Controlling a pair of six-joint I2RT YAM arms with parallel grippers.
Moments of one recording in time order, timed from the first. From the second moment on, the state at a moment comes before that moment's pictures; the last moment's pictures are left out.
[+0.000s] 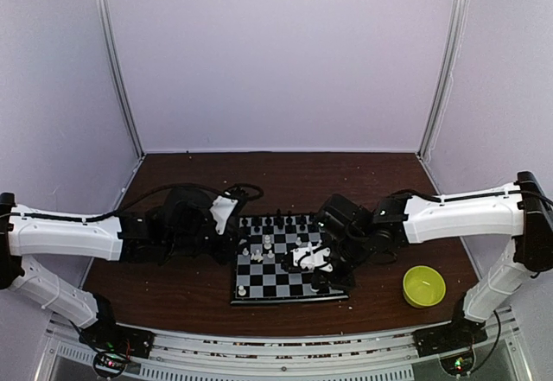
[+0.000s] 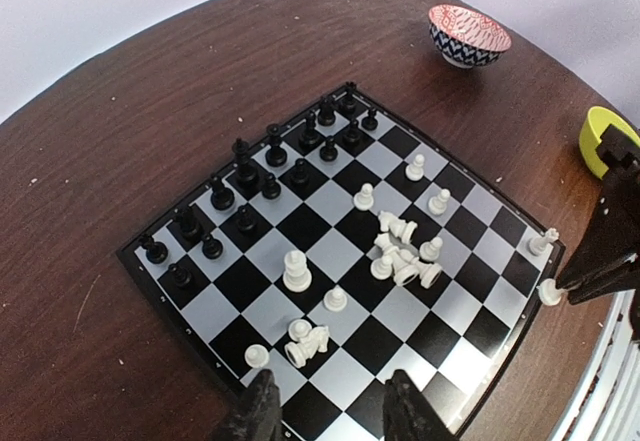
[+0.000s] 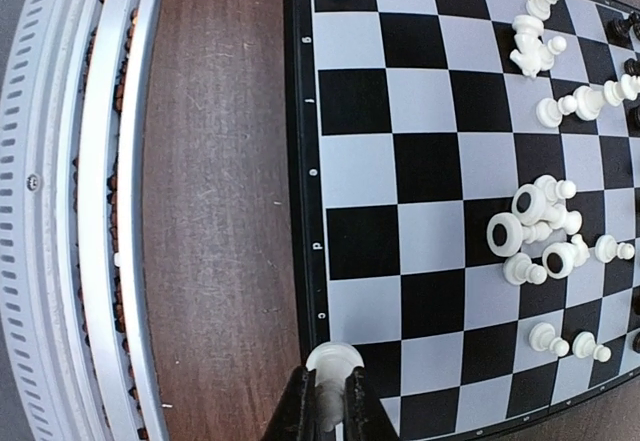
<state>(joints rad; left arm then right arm) -1.02 1.29 0.75 -0.05 -0.14 -0.21 1.06 1.56 1.04 -0.61 -0.21 -0.47</state>
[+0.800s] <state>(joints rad) -1.02 1.34 0.78 -0.05 -0.13 -0.21 1.06 1.68 1.07 -0.56 -0.18 -0.46</state>
